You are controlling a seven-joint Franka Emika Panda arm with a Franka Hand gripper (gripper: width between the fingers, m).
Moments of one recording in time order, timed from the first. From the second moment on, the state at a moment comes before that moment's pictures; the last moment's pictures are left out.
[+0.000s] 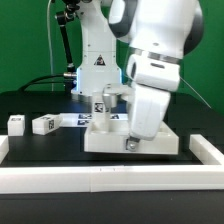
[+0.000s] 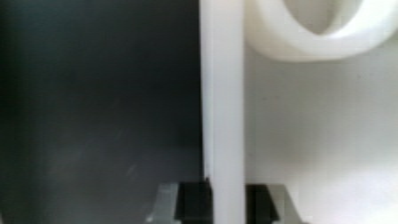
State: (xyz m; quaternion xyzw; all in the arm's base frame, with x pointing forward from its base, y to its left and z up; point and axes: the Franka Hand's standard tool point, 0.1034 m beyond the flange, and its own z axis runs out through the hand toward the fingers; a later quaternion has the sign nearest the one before) arm 0.576 0.032 0.026 0.74 0.66 -0.07 0.09
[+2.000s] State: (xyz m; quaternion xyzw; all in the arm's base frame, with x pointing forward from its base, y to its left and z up) arm 0.637 0.056 0.038 0.73 0.67 -0.08 0.09
